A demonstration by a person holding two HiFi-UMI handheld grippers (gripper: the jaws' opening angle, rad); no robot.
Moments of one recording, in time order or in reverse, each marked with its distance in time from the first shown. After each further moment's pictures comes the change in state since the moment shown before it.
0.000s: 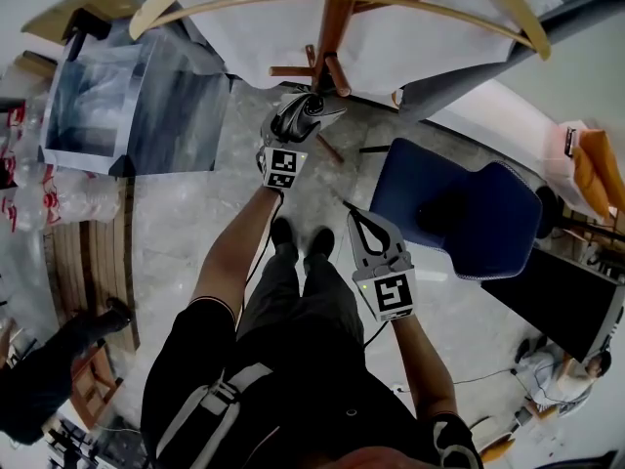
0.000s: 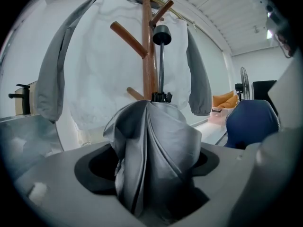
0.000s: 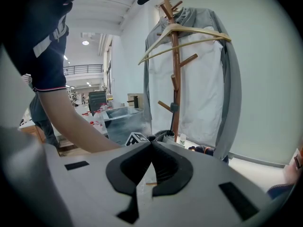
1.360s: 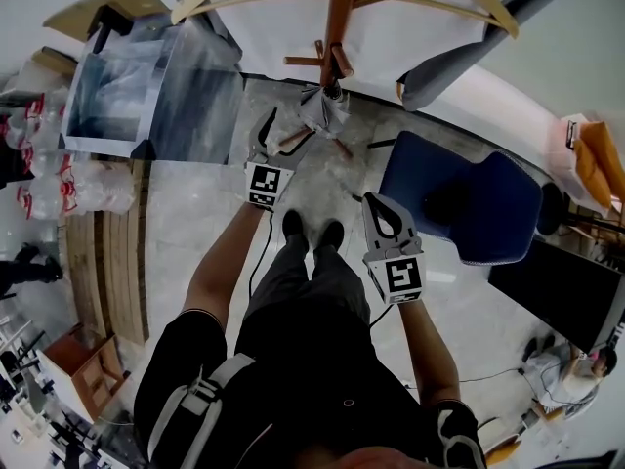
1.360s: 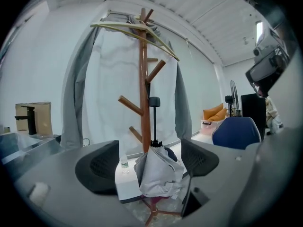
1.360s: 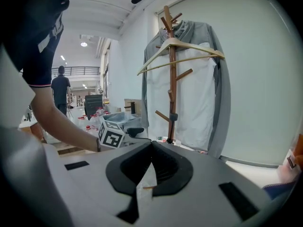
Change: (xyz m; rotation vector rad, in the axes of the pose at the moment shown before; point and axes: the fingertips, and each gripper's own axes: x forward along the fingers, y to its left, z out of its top) left arm -0.119 -0.001 0.091 0.018 -0.099 -0.070; right arm -0.037 0.002 0.023 0.007 -0.039 -0.065
